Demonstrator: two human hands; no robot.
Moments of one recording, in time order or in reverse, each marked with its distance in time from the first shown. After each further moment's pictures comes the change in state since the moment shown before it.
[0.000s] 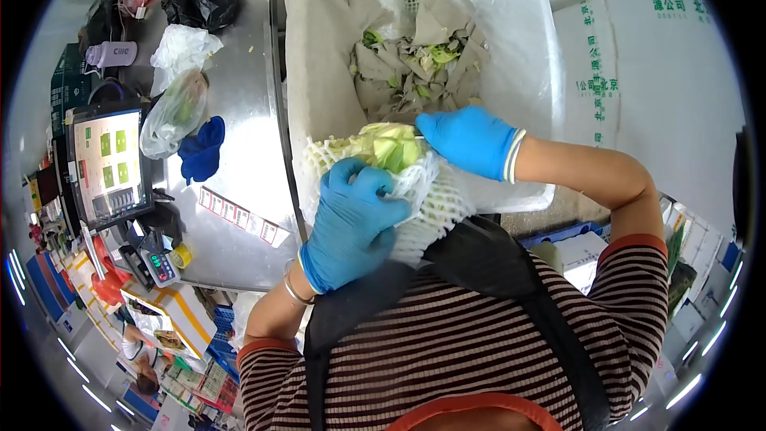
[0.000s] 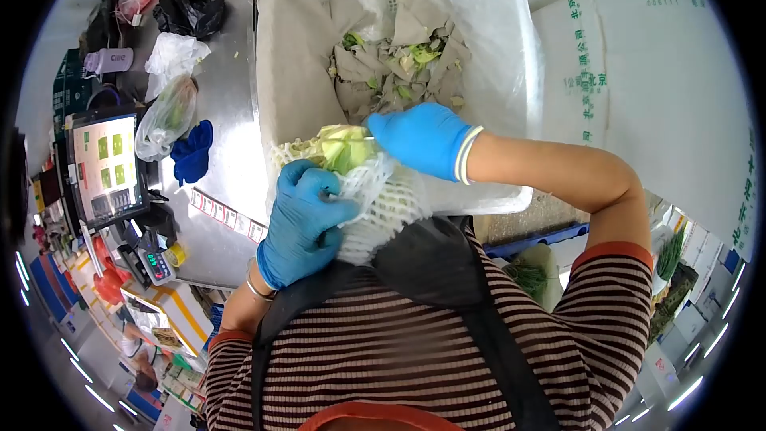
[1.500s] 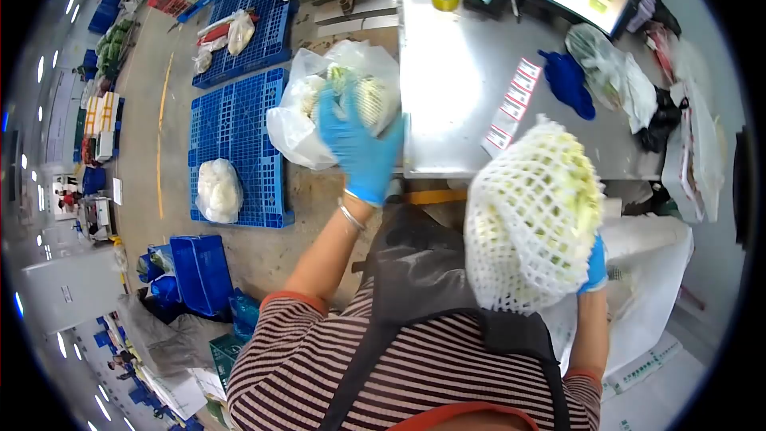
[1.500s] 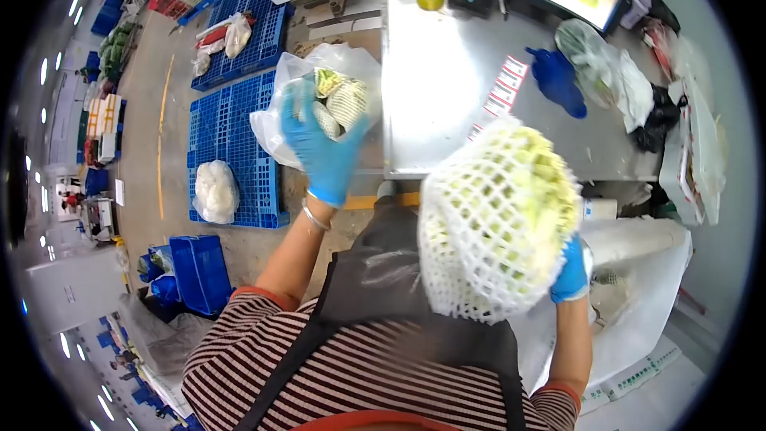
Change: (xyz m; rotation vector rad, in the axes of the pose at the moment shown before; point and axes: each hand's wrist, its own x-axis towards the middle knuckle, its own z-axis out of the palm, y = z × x) left_hand -0.489 0.055 0.108 0.758 1.729 -1.510; right_hand 0.115 -0.238 0.092 1.612 -0.608 0.154
